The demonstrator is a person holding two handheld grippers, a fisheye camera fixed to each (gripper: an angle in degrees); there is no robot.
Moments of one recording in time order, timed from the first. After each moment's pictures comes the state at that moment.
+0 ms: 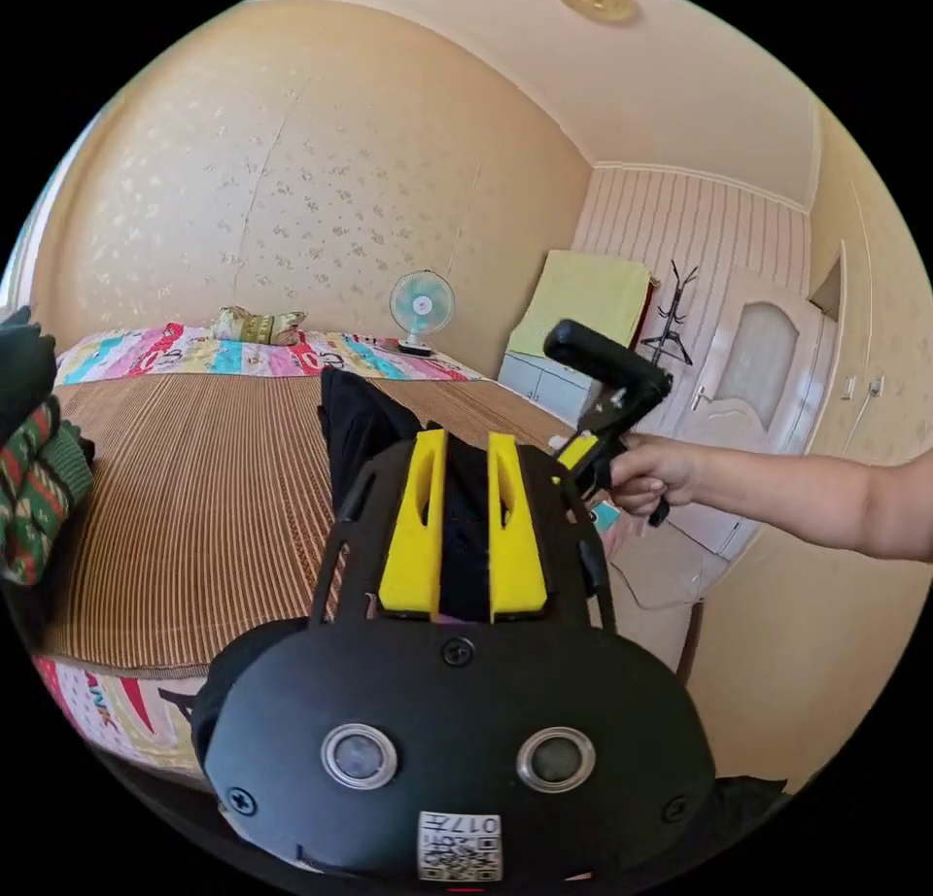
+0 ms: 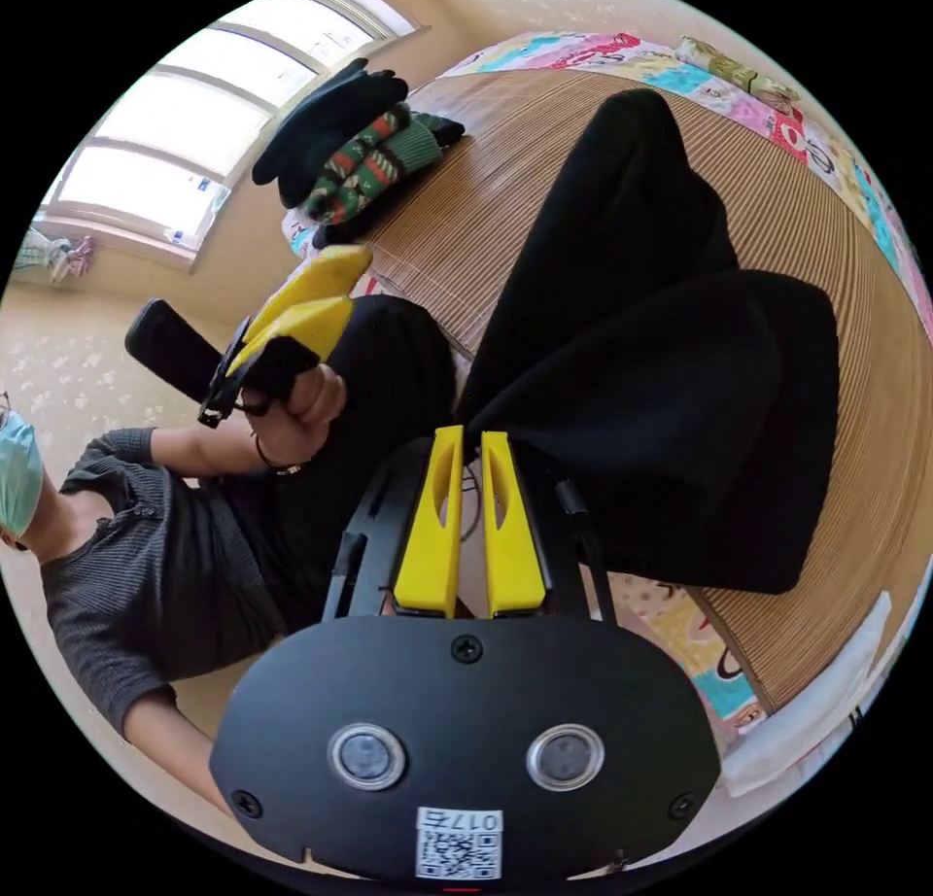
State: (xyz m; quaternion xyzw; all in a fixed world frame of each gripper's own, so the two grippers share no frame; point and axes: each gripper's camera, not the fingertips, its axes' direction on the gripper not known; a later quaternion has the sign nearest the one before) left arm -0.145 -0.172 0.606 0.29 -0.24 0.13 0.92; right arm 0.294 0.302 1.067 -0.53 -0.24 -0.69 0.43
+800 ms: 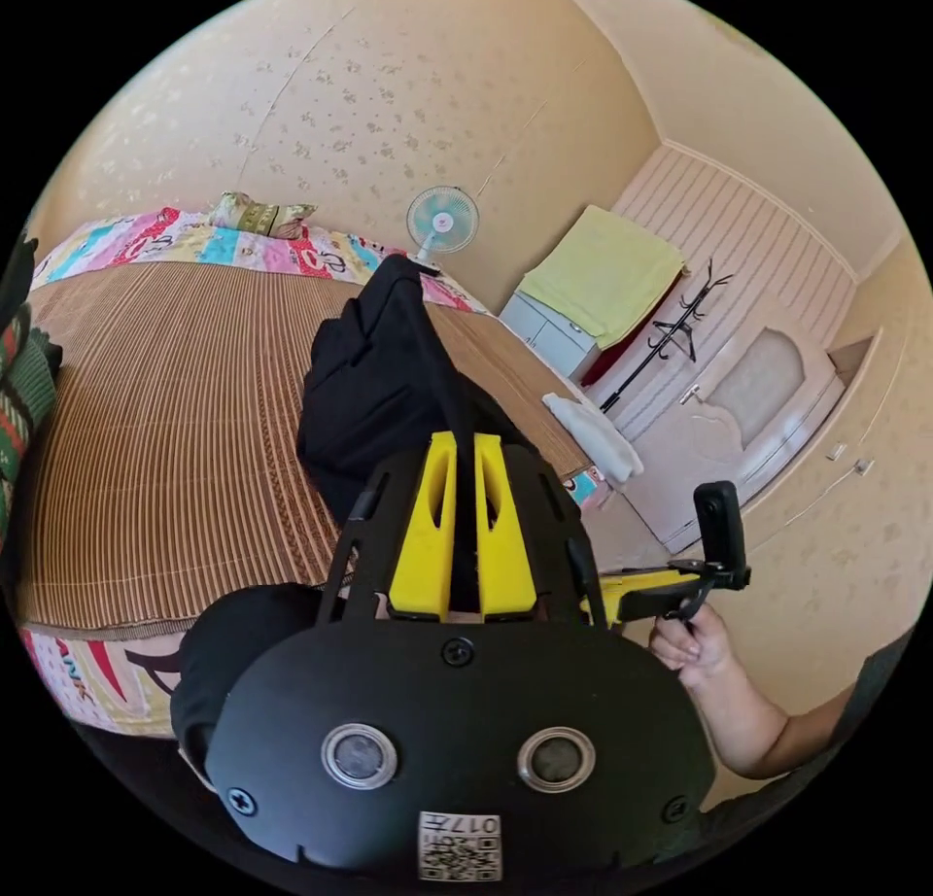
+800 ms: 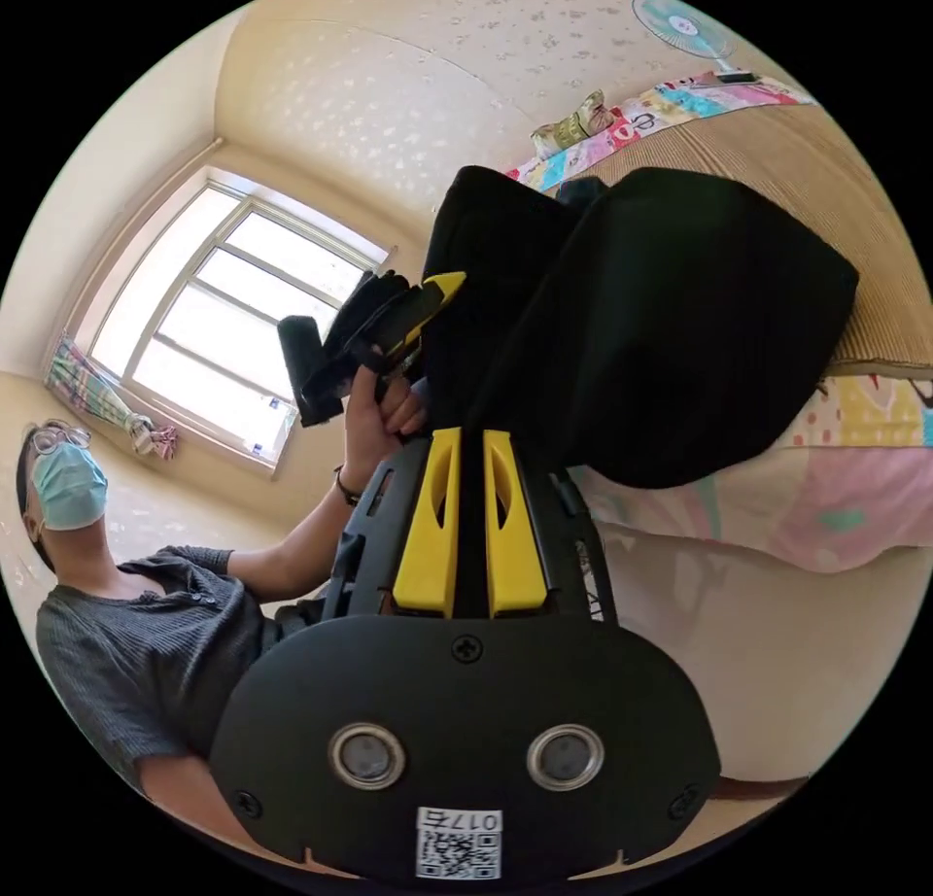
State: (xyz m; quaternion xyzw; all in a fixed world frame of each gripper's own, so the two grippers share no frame) left arm -0.314 -0.293 0.592 0.19 -0.16 0.06 0.97; right arm 0.520 0.188 1.052 -0.47 -0.41 -0.42 0.66
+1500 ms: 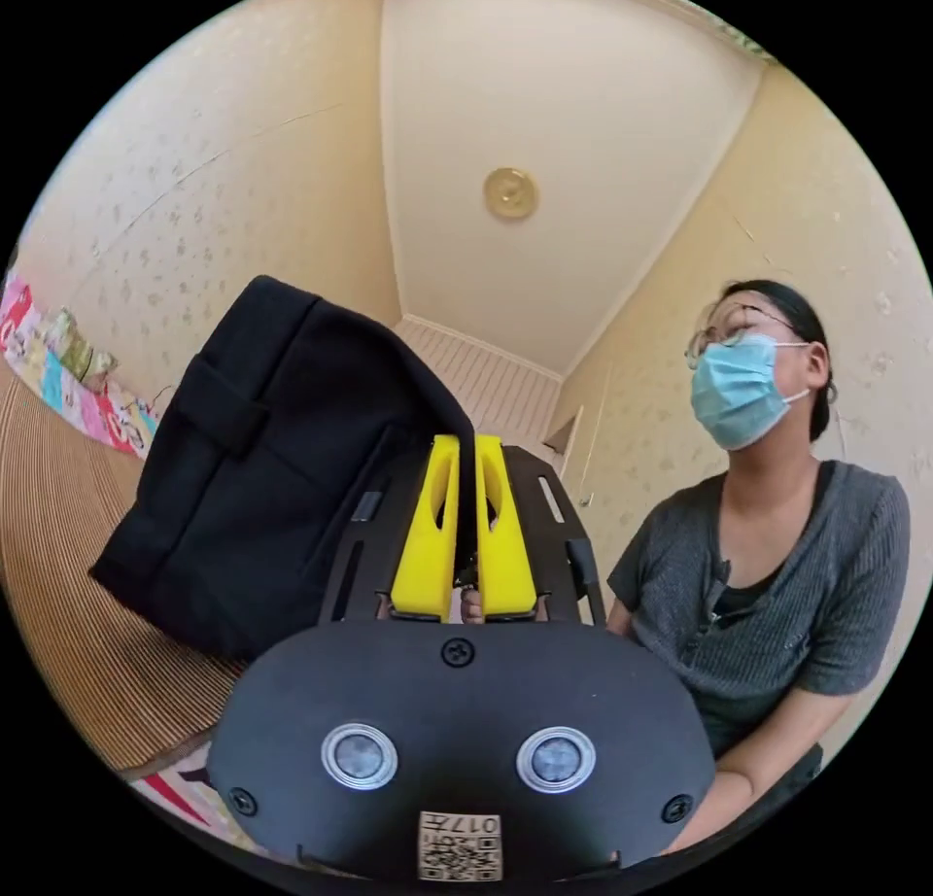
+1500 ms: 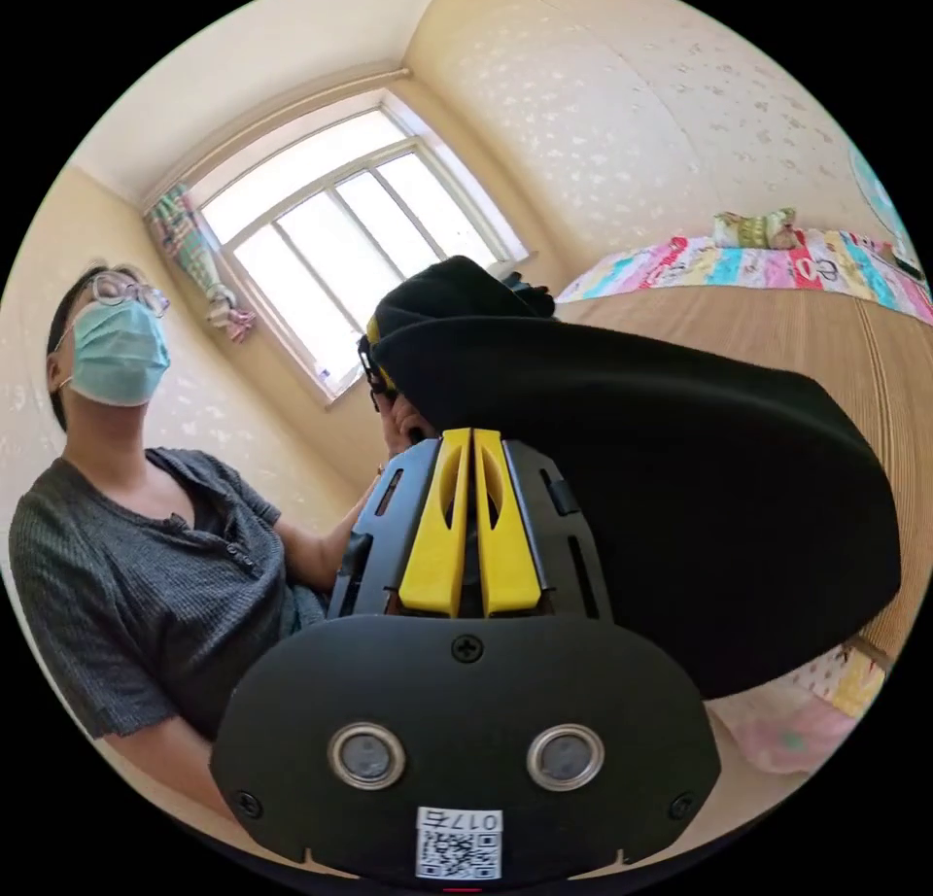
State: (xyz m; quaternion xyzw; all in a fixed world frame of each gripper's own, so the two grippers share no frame) left arm -0.372 -0.113 0.250 0.37 0.23 0.31 0.84; right arm 0.503 0.208 0.902 -0.39 -0.58 -0.52 0.49
